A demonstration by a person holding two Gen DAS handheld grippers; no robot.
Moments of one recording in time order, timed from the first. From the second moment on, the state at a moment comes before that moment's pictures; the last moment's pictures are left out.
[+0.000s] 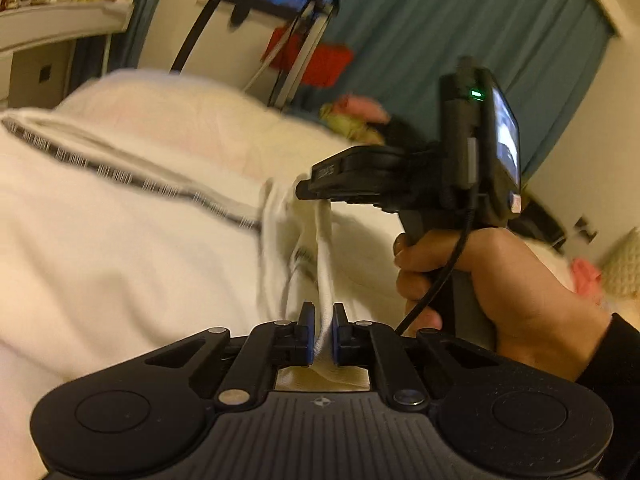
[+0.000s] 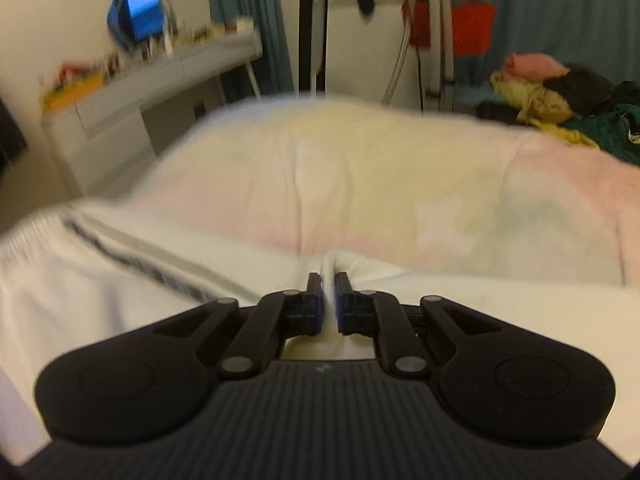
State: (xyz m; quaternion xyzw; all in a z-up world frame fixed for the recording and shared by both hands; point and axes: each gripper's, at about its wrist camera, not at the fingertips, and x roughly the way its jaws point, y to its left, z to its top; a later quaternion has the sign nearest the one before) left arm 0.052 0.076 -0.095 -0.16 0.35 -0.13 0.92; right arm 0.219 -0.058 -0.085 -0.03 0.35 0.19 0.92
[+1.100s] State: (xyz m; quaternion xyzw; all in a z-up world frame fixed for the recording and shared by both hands) left arm -0.055 0.075 -0.007 -0.06 0.17 -0.05 0.98; right arm -0.012 -0.214 -0.020 0.10 0.21 0.07 0.97
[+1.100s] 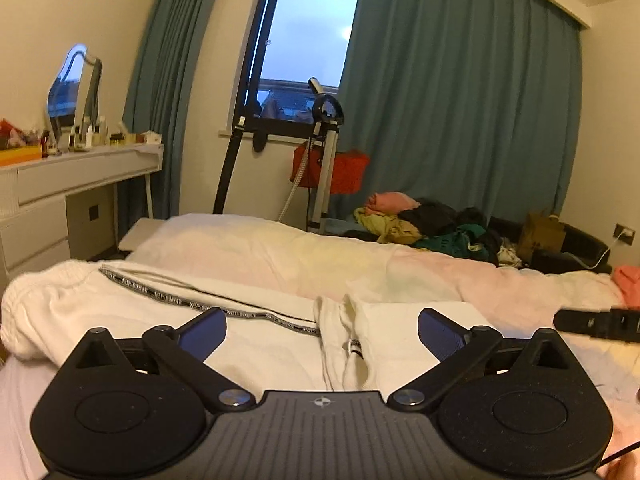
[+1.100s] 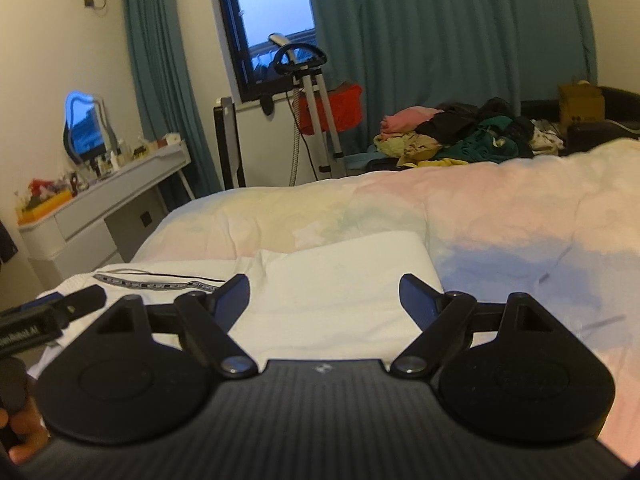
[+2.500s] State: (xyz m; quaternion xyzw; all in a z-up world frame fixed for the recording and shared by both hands) left arm 0.066 0.315 -0.096 -0.37 0.35 0.25 0.82; right arm 0.057 -0.172 -0.091 0.05 0.31 0.09 0.94
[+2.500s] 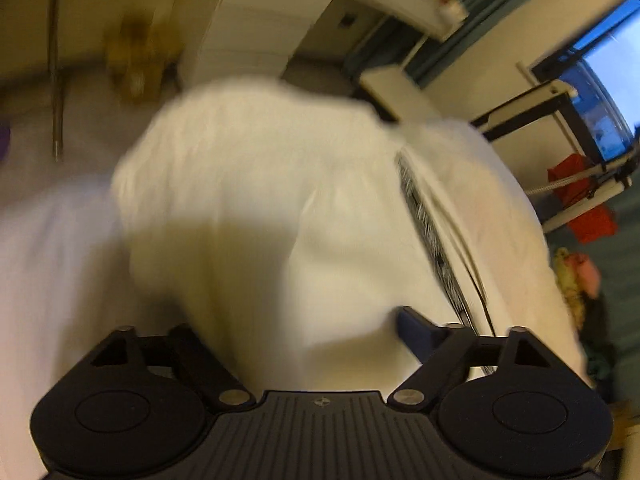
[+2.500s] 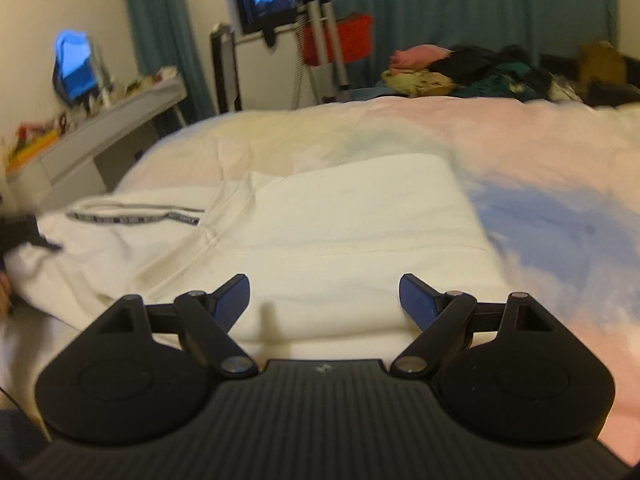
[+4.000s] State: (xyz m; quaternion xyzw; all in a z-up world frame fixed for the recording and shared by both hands) left arm 0.136 -0.180 -0.103 0.09 0.27 -0.12 0.95; right arm 0.036 -0.346 -0.091 0.34 0.20 -0.07 0.92
